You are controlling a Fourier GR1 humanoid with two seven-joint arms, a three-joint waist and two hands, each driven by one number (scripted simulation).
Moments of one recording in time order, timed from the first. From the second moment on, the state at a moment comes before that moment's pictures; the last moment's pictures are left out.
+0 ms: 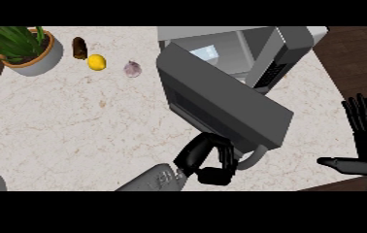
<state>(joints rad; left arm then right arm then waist) -0.54 0.02 -0.99 -0.99 0.31 0.33 -0.25 -0.14 -0.48 -0.16 -0.86 -0.26 0.35 -0.86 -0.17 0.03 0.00</state>
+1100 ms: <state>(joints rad) -0.94 0.00 -0.90 -0.87 0.53 0.50 -0.27 -0.25 -0.53 -0.08 -1.04 -0.35 0.43 -0.71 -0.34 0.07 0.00</state>
